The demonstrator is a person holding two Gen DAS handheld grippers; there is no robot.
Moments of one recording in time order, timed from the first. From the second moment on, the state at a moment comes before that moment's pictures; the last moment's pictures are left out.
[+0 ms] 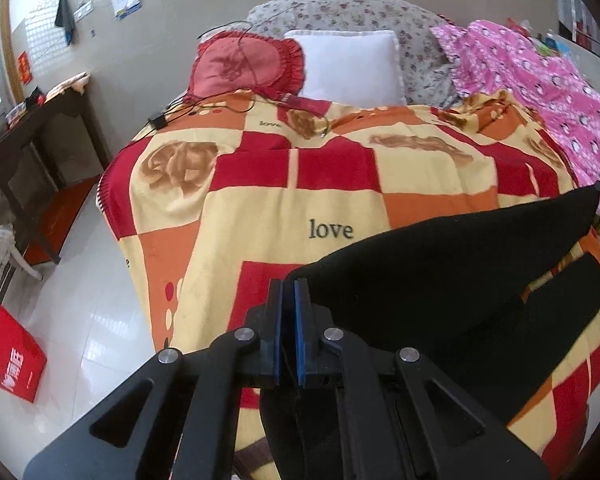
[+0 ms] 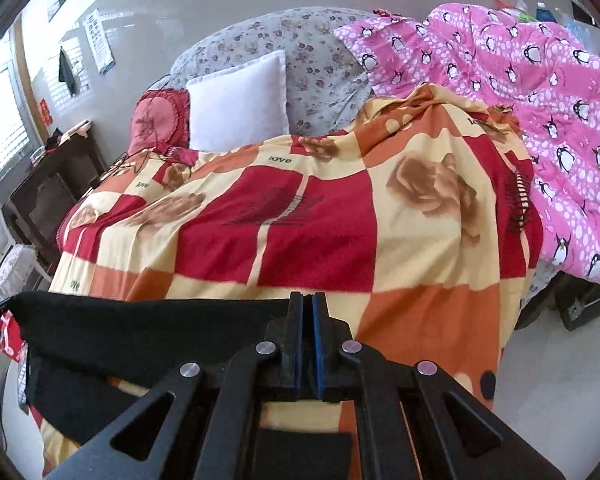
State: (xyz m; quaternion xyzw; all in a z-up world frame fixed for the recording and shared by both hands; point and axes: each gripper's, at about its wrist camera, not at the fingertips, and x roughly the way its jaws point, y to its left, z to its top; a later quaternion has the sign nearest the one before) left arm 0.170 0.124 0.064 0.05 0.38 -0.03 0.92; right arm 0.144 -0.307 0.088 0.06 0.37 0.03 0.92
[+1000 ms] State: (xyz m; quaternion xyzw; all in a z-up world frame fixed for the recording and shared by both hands) left arm -0.014 0.142 -0.012 -0.23 0.39 -0.16 0.88; right arm -0.054 -0.305 0.015 0.11 0.32 -0.02 0.94
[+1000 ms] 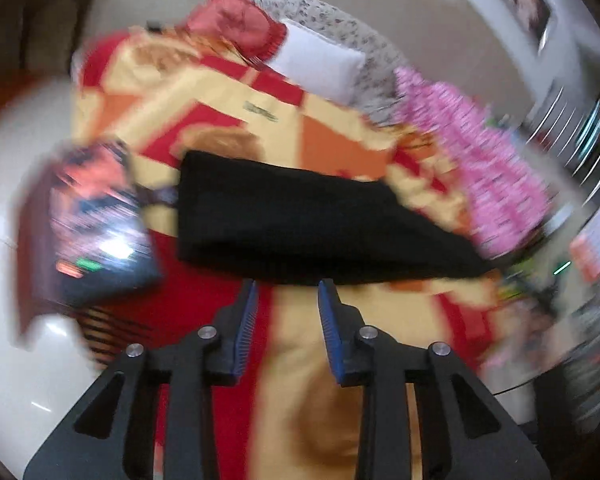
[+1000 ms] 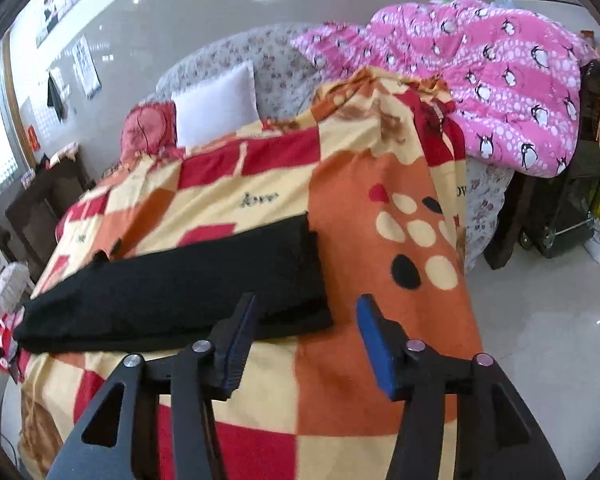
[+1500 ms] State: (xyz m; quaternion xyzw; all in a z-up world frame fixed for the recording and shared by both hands) left arm 0.040 0.163 -0.058 -0.50 0.39 -0.16 0.76; right arm -0.057 -0.277 -0.017 0.14 0.33 0.01 0.93
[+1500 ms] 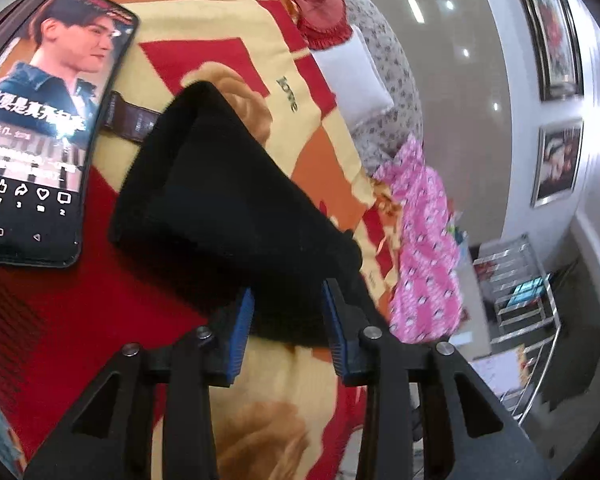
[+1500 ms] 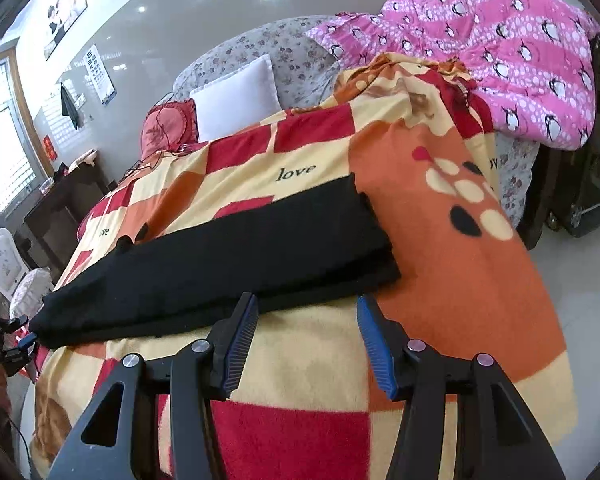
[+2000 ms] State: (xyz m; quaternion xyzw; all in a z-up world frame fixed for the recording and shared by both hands) left arm 0.028 0.176 -0.071 -0.53 0.37 -0.11 0.75; right arm -0.069 -0.289 -0.023 0.18 0.33 0.01 0.93
